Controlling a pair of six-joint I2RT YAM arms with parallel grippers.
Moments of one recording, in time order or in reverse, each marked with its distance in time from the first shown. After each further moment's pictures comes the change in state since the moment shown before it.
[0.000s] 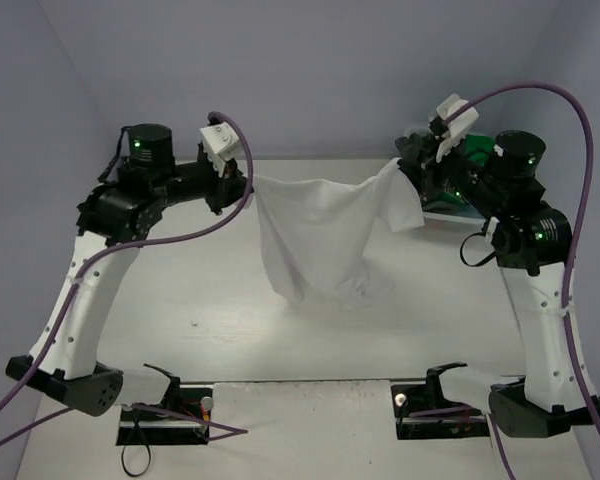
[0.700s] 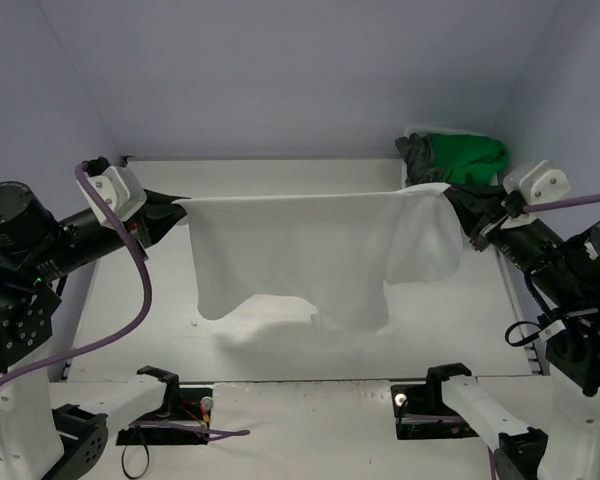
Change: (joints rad) left arm 0.116 -0.275 0.233 -0.224 0.063 0.048; right arm -0.054 -0.304 -0.010 -0.012 -0.010 -0.042
